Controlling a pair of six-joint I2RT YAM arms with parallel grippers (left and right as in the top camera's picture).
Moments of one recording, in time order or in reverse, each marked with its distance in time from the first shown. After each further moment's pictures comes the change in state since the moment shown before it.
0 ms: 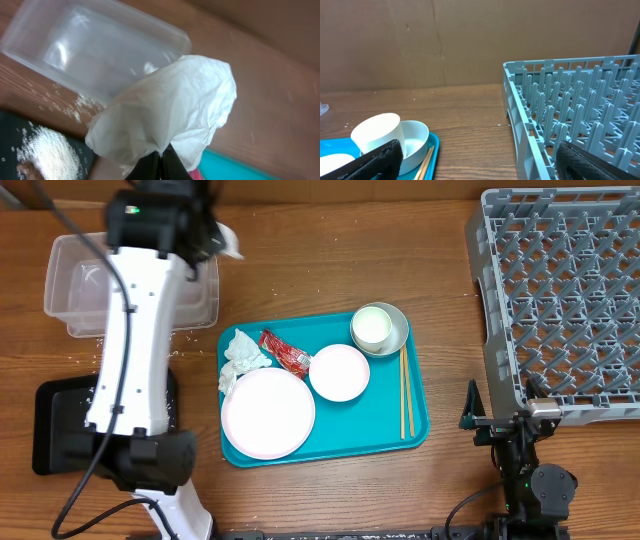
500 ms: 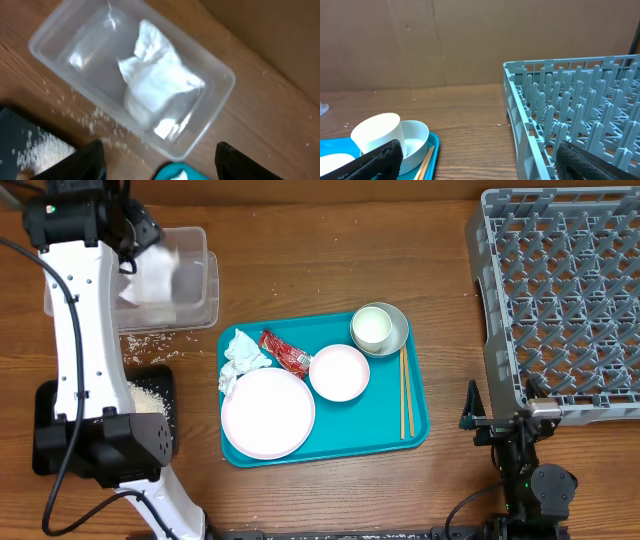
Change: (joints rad) left arm 0.237 0.047 -0.002 0.053 0.123 0.000; right arm 0.000 0.000 0.000 0.000 0.000 0.000
